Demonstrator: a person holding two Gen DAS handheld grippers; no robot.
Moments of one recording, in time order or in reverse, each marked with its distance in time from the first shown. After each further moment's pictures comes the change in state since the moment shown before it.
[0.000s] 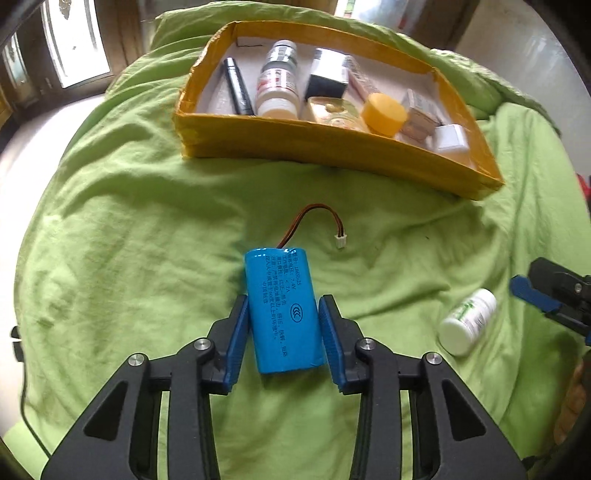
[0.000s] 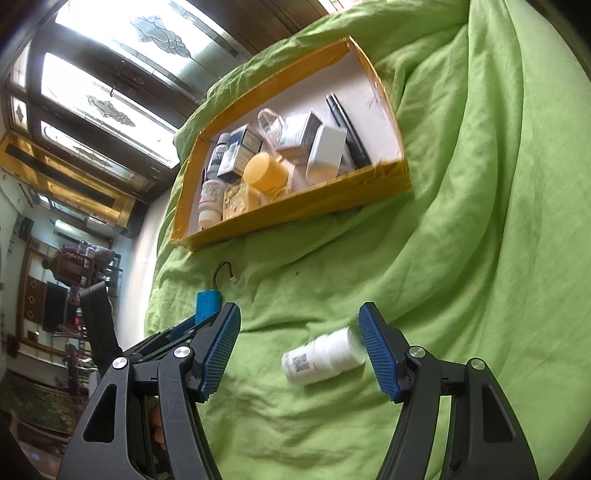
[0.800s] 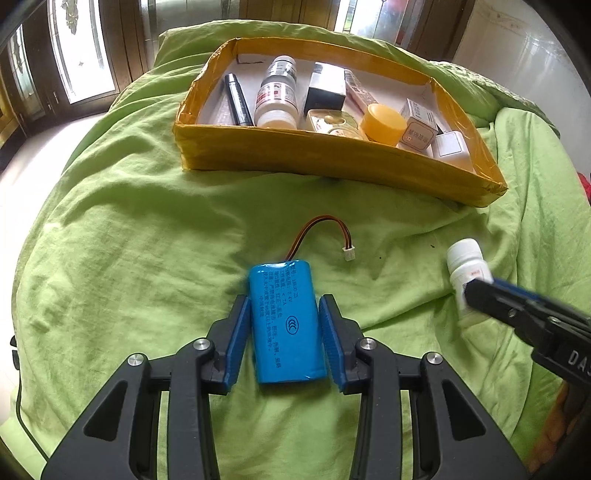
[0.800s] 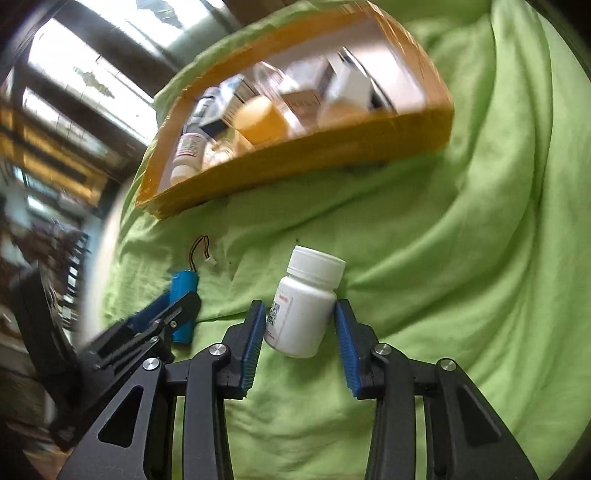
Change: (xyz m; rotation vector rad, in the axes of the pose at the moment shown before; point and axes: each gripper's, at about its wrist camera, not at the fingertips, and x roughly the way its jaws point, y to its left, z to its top) left arm 0.004 -0.003 -0.002 0.010 -0.084 0.050; right arm 0.042 0.026 -0.023 -0.147 -0.018 -0.206
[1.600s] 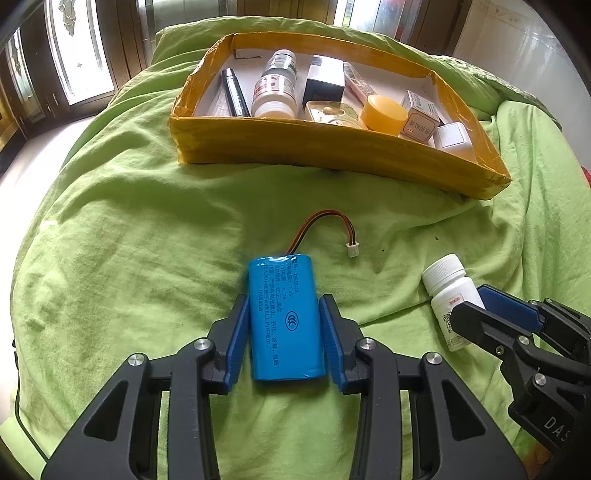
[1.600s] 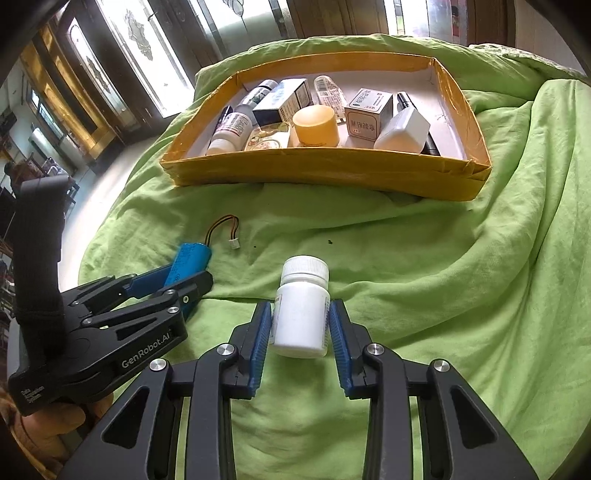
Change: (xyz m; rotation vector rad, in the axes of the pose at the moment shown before) left arm 0.005 -0.004 -0.004 0.014 0.003 0.012; right arm -0.002 0.032 -0.021 -0.204 -0.042 -0.058
